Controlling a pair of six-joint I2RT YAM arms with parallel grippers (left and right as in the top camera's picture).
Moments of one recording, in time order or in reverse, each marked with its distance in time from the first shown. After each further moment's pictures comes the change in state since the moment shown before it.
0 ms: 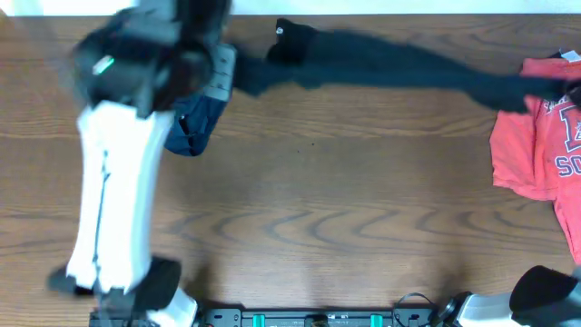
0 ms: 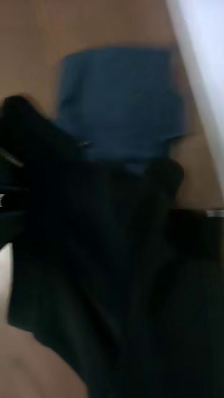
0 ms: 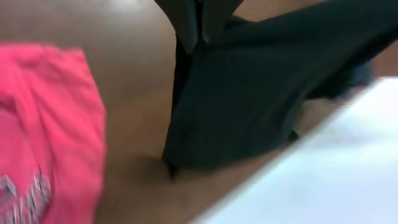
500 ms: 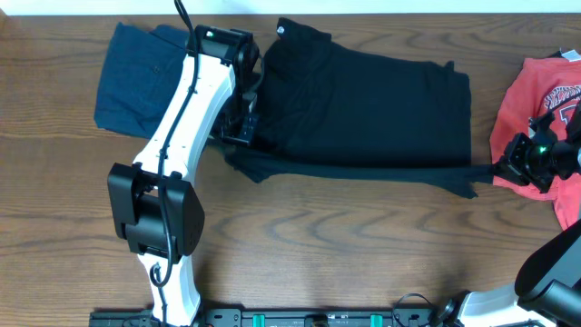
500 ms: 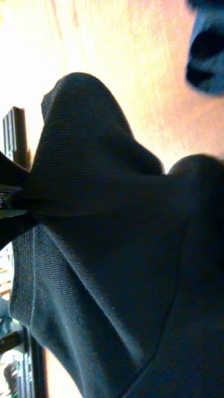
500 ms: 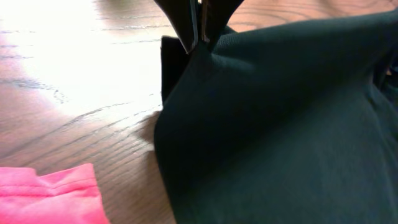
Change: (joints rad) left arm 0.001 0.247 -0.376 -0.145 0.067 -0.064; right arm 0.035 0.079 -0.549 0.126 0.133 -0.058
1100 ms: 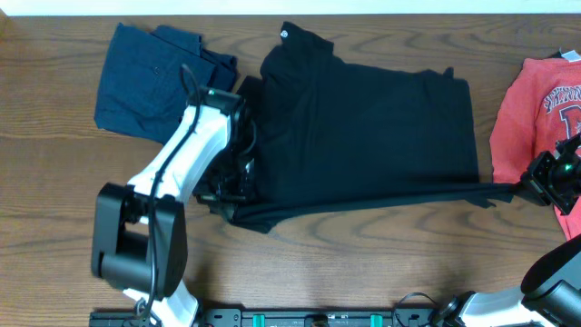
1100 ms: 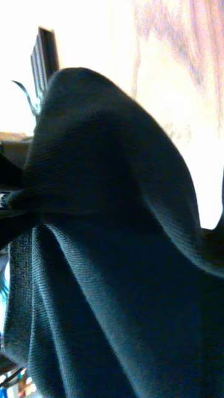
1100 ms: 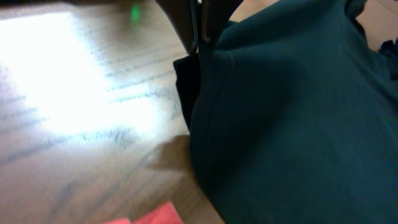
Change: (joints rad) left arm -0.006 -0.228 -0.594 0.154 0.182 -0.020; right arm -0.150 -0.002 0.000 -0.108 0.045 0.001
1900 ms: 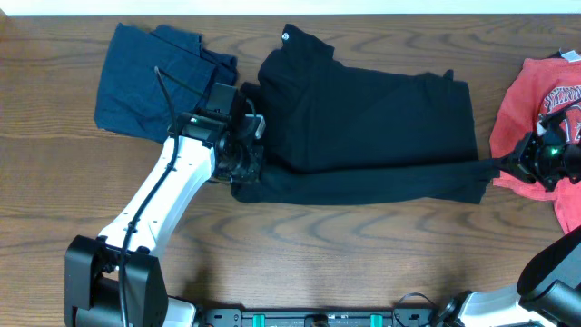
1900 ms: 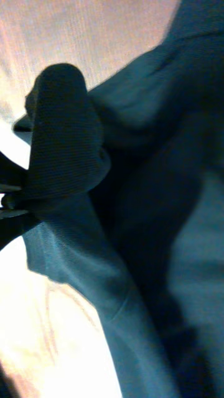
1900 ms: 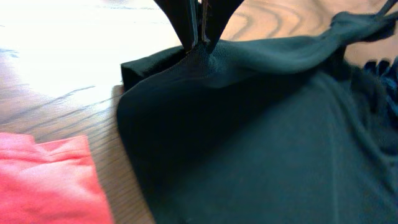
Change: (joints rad) left arm 0.000 -0.202 -0.134 0.615 0.101 -0.051; right arm 0.094 0.000 0.000 0.158 -0.144 -0.054
